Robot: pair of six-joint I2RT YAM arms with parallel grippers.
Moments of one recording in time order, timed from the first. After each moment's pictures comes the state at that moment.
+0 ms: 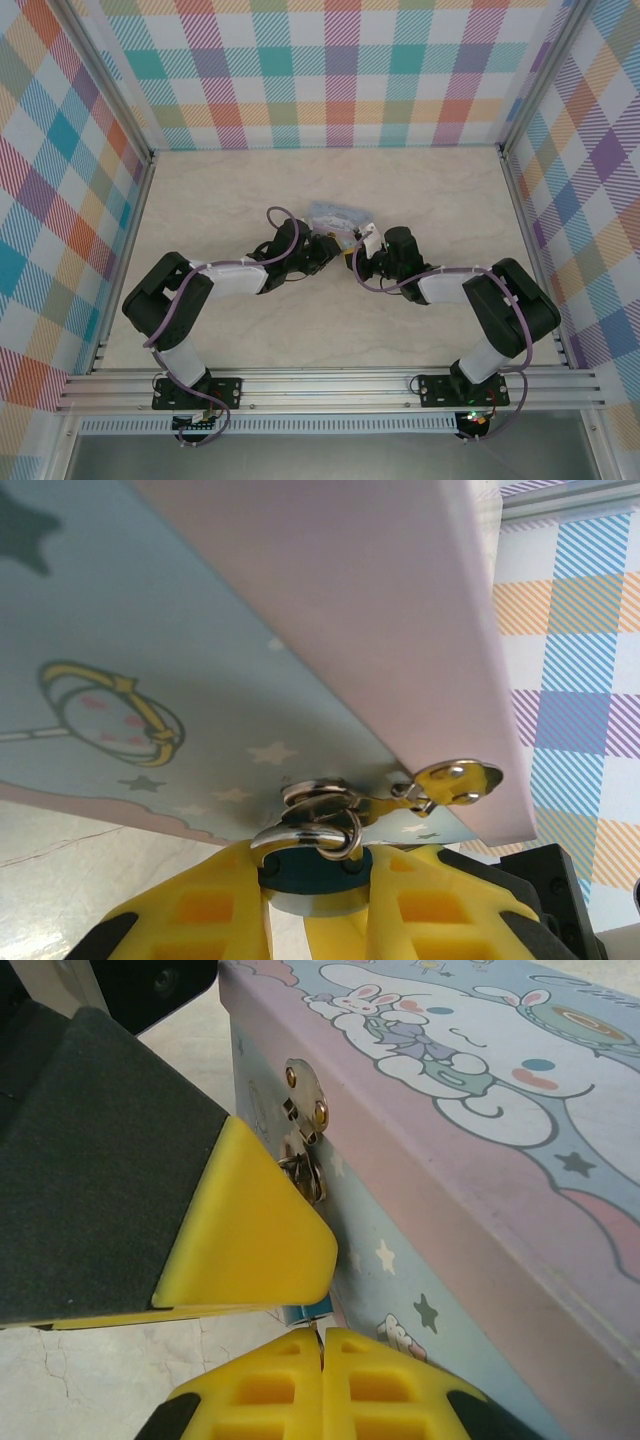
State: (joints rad) left arm -0.69 1.71 0.83 0.33 0.24 -1.23; right arm 0.55 1.60 0.57 0.54 -0.40 0.11
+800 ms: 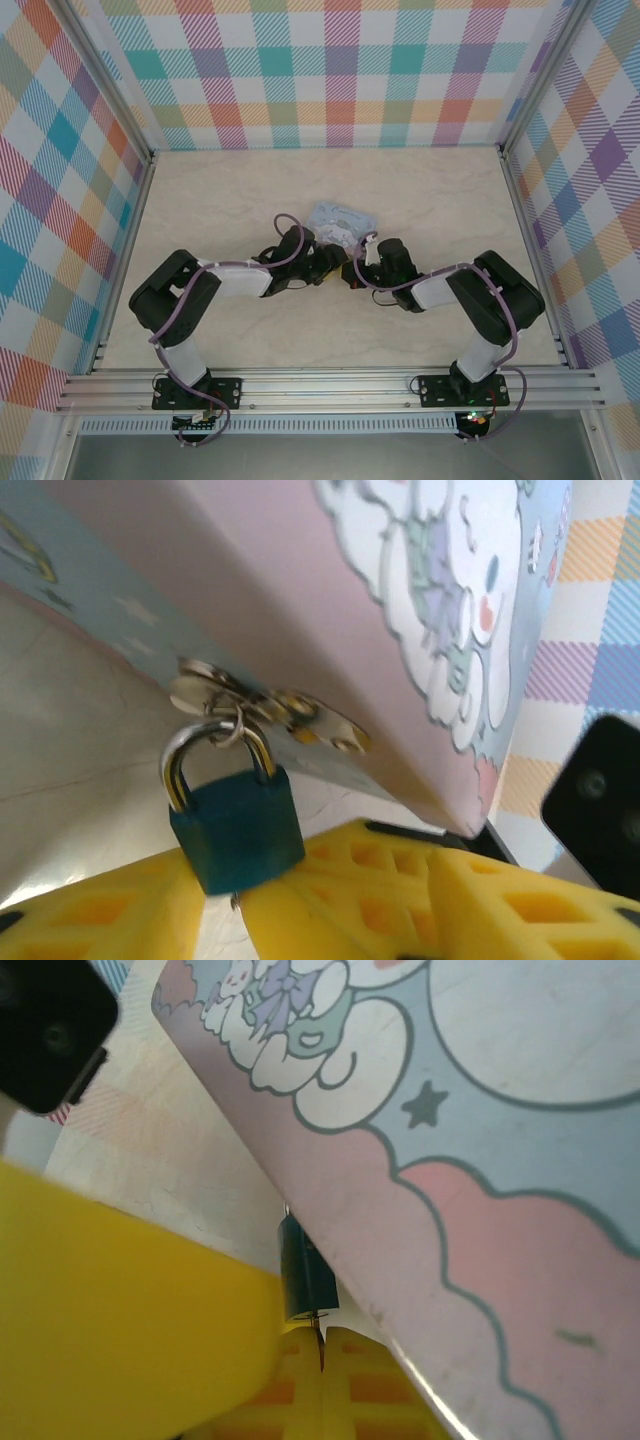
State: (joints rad) left arm -0.71 1.73 0.82 0.28 0.29 -1.21; right arm 0.60 1.70 0.52 0.64 -0.40 0.61
